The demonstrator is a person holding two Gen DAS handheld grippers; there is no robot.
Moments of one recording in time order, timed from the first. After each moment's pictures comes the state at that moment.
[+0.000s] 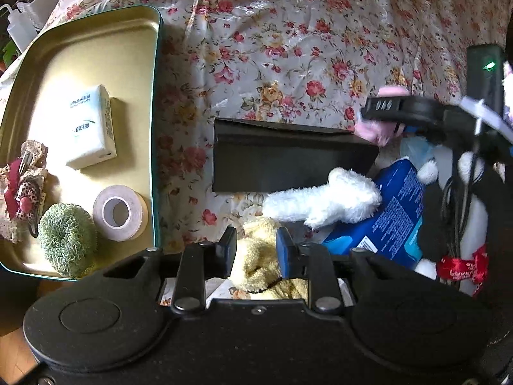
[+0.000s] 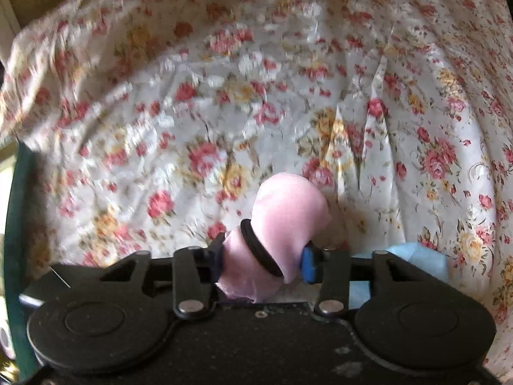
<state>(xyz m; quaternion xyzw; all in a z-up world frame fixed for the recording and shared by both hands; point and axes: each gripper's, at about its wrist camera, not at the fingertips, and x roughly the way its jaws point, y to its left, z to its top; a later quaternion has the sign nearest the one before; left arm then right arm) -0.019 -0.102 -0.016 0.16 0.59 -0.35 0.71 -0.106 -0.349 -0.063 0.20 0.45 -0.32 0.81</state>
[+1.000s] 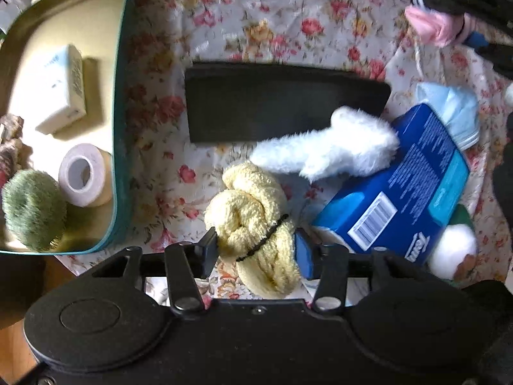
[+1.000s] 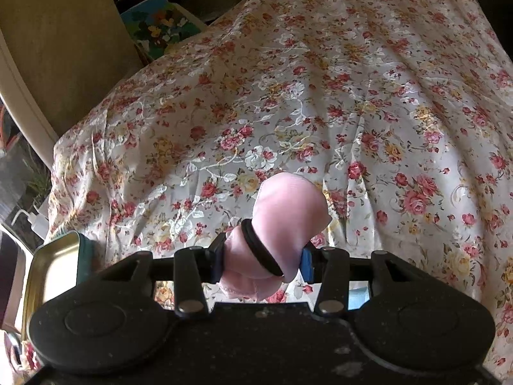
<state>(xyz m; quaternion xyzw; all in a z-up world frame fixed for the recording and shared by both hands) -0.046 -0.112 -0.054 0.20 0.61 -0.33 0.68 -0.153 -0.361 -0.012 0.27 0.31 -0.31 0.86</state>
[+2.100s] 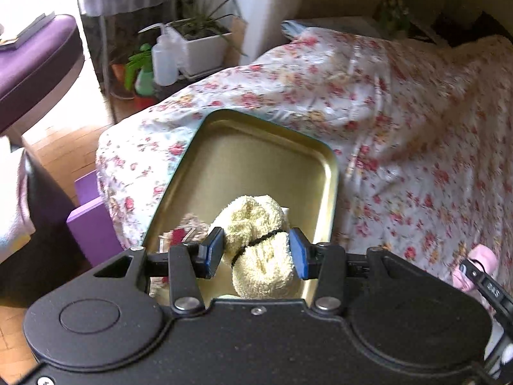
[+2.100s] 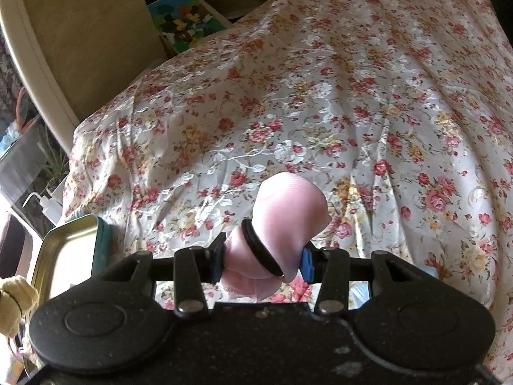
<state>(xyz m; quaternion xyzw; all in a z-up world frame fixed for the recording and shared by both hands) 0.093 0.011 0.048 0.00 0.52 -0.20 0.83 -0.144 -0.329 -0.010 0.24 0.32 -0.27 0.88</state>
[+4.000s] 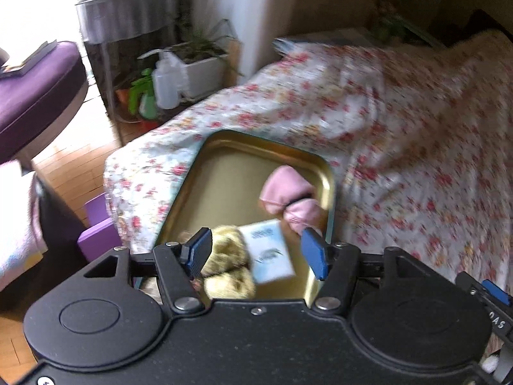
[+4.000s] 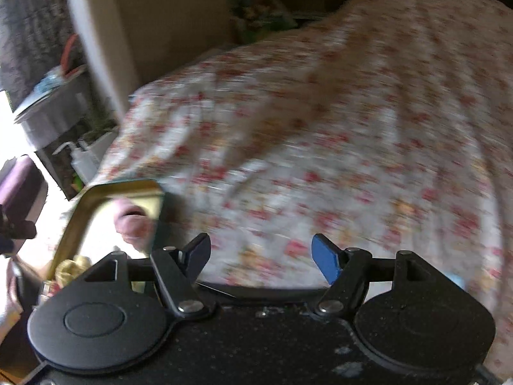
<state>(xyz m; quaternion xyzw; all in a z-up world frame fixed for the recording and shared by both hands) 0.070 -0.005 0.063 0.03 0.48 -0.21 0.85 -0.134 -0.259 0.023 0.16 0.36 -0.25 0.88</state>
